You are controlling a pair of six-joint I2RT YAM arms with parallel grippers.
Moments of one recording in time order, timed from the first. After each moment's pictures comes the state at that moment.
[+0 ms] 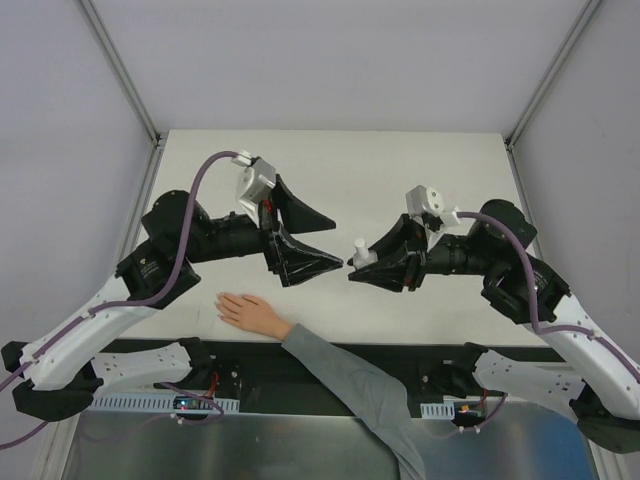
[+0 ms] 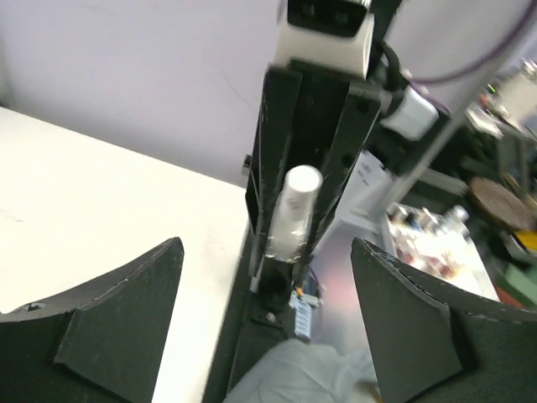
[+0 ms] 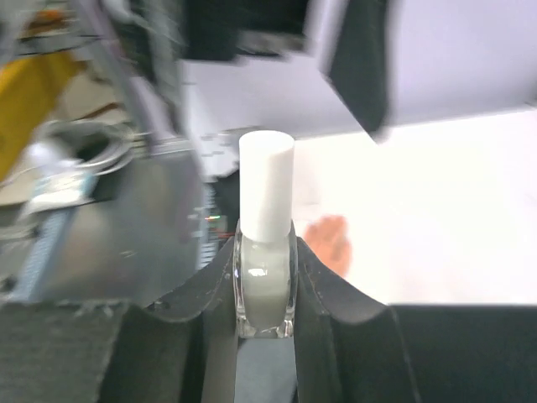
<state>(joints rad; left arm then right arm) -0.95 0.95 1.27 -0.18 0.52 -0.39 0.87 0.86 1.20 -0.31 -0.75 0.14</state>
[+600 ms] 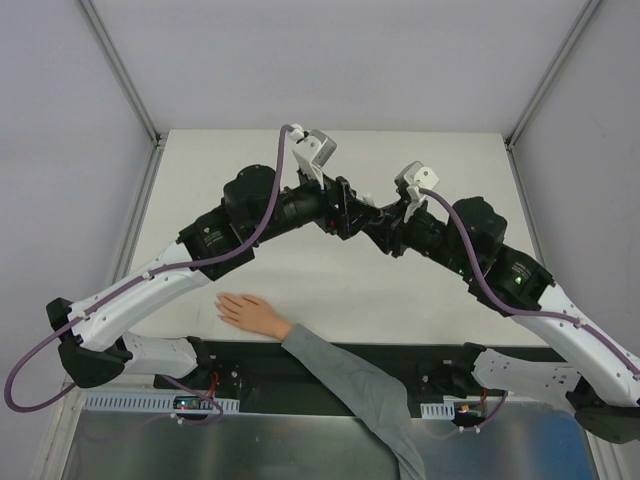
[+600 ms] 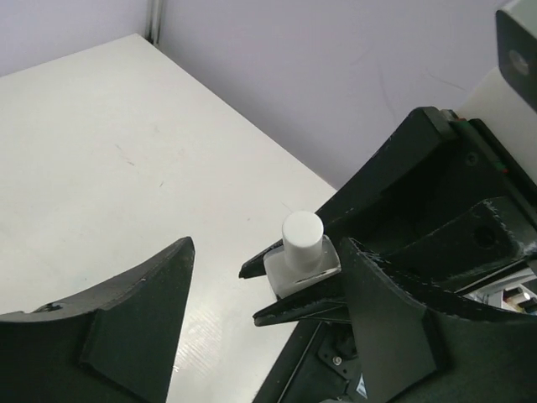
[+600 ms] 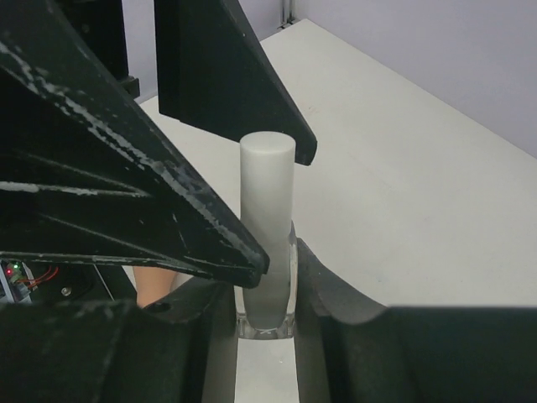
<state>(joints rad) -0.99 1.23 1.42 -0.25 0.07 -0.38 0.91 0.92 1.21 -0.43 -0.02 0.03</state>
